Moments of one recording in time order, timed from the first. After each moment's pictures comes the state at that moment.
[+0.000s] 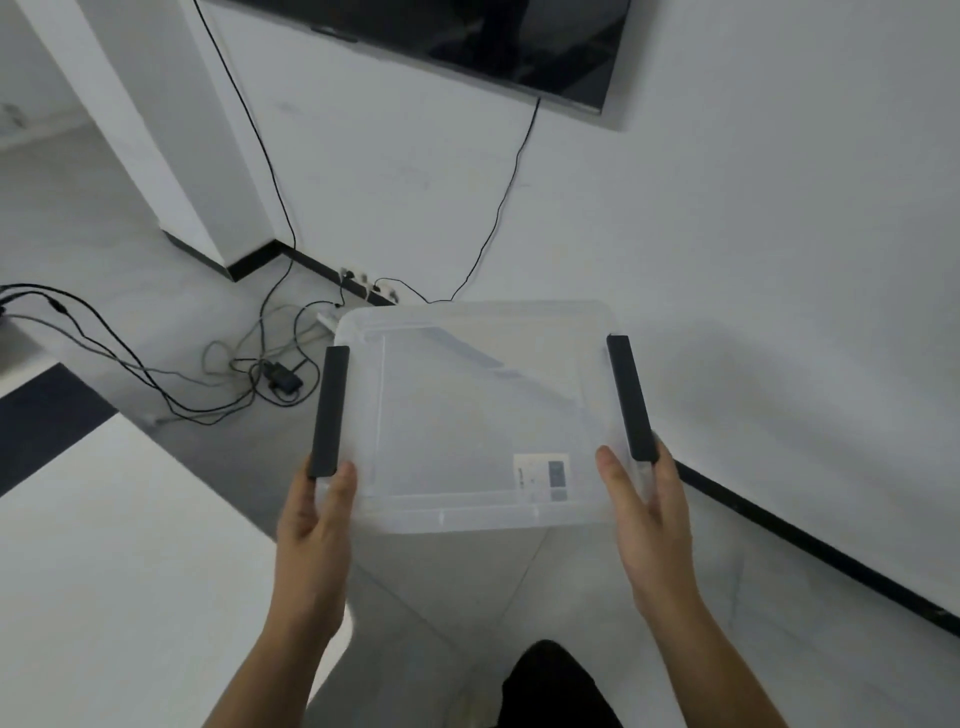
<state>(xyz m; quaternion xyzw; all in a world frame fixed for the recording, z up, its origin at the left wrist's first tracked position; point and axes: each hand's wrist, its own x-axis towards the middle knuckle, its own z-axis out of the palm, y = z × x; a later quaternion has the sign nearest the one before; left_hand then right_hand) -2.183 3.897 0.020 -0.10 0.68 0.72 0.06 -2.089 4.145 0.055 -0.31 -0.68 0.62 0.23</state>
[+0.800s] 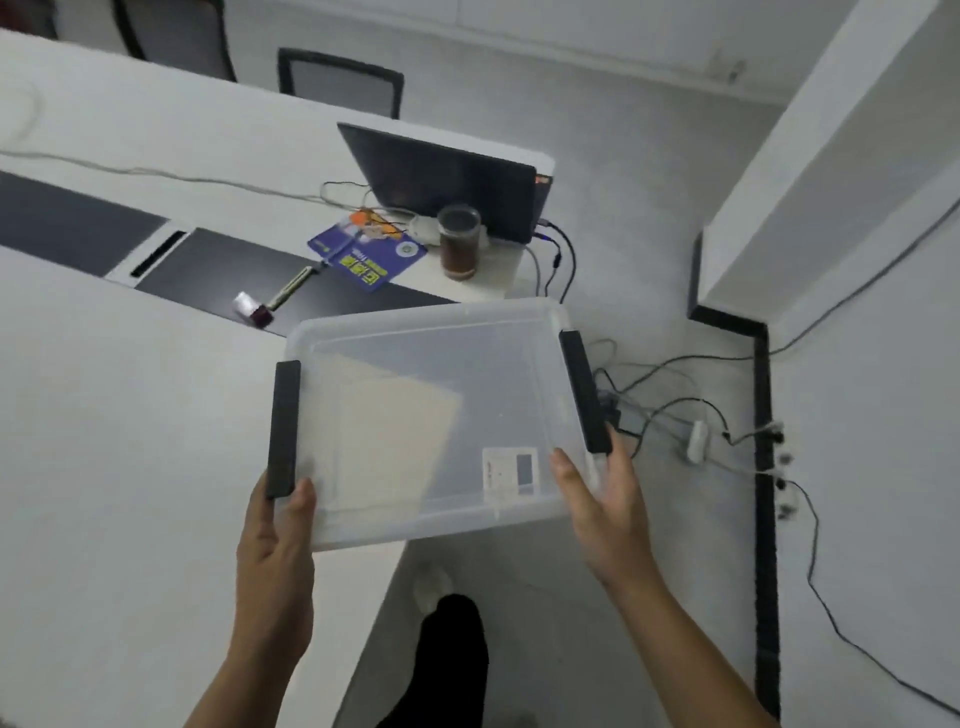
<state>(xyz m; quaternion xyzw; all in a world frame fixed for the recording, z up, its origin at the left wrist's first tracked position) -2.390 3.757 -0.009 -0.54 0.49 0.56 -0.38 -2.631 3.891 0.006 0.24 -0.74 0.58 -0.26</state>
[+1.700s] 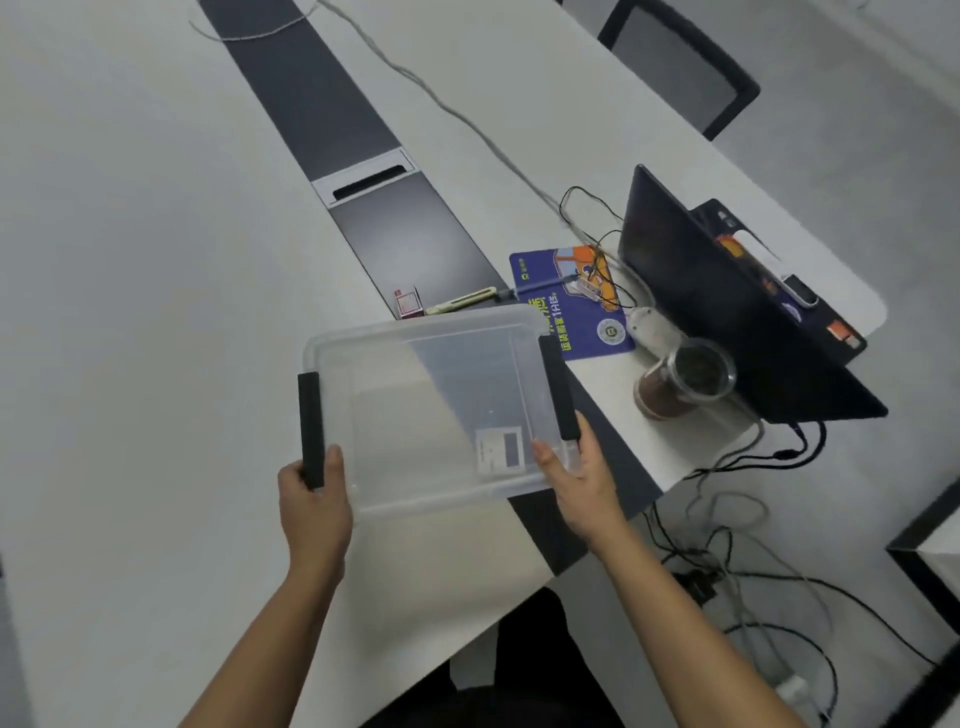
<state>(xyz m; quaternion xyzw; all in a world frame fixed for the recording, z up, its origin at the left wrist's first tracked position) -2.449 3.538 -0.099 -0.81 0.18 0.37 -0.41 -2.716 3.505 -0.103 0.44 -0.68 0.30 -0.50</state>
